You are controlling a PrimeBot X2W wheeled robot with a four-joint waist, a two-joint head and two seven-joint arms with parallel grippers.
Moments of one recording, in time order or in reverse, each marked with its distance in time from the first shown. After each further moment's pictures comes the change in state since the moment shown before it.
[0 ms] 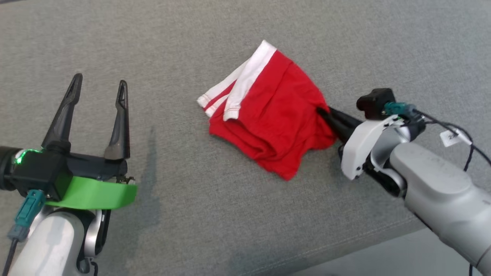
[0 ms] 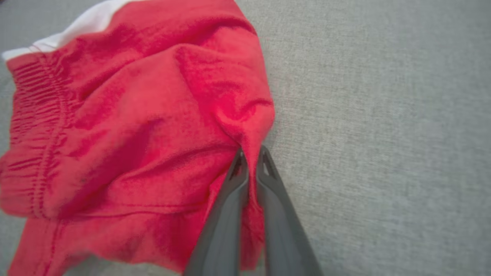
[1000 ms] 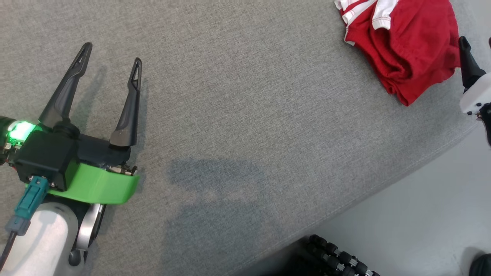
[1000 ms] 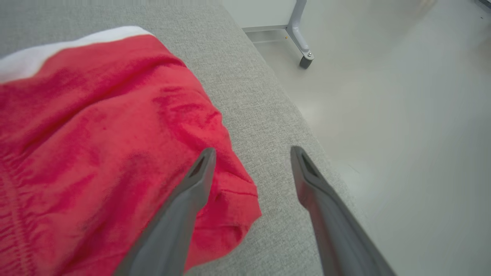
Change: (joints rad) left arm -0.114 0.093 -0.055 -0.145 0.070 -0.032 0.159; right arm -0.148 -0.188 -0.304 0.369 0.127 0.000 -0.175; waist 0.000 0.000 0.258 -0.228
